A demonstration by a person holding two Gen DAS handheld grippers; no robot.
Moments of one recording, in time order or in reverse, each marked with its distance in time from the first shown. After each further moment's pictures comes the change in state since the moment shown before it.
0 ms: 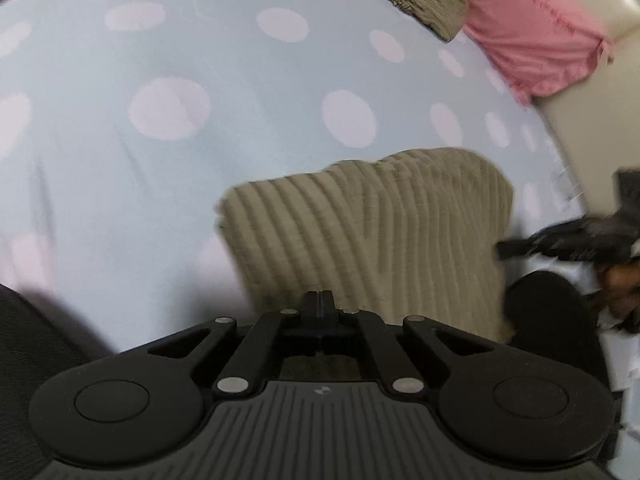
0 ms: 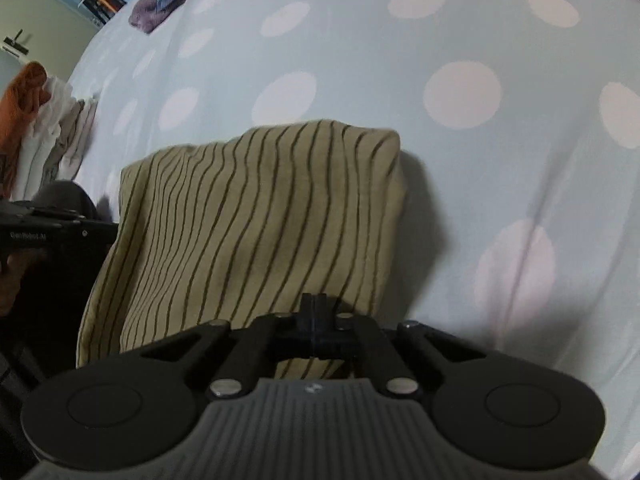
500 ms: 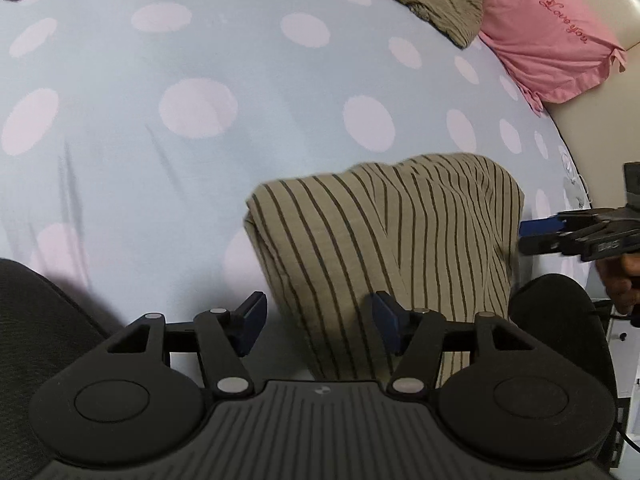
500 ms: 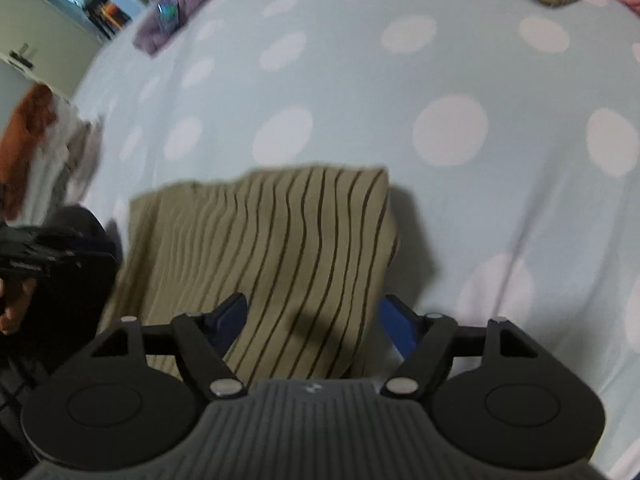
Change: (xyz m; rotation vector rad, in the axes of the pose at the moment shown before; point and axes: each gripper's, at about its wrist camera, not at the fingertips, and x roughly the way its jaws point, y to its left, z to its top) left arm -0.010 0.008 -0.001 -0.051 0.003 -0.016; right arm 0.000 -0.007 0.017 0.014 0.006 0.039
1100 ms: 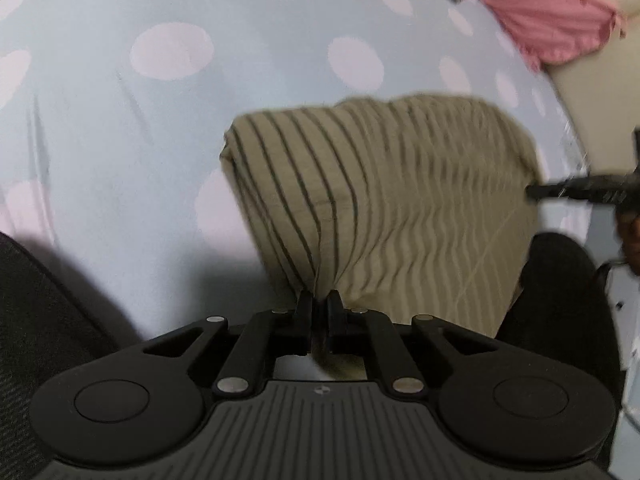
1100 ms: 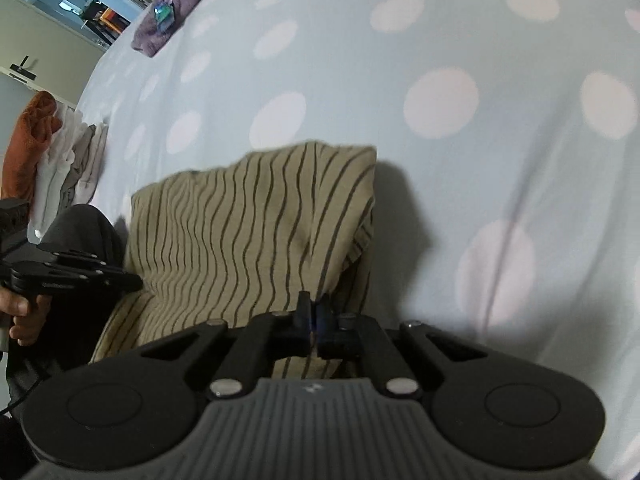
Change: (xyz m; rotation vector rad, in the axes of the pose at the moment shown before) left arm 0.024 -0.010 -0.023 0.045 0.139 0.006; right arm -0.021 -0.014 -0.013 0.025 -0.003 0.027
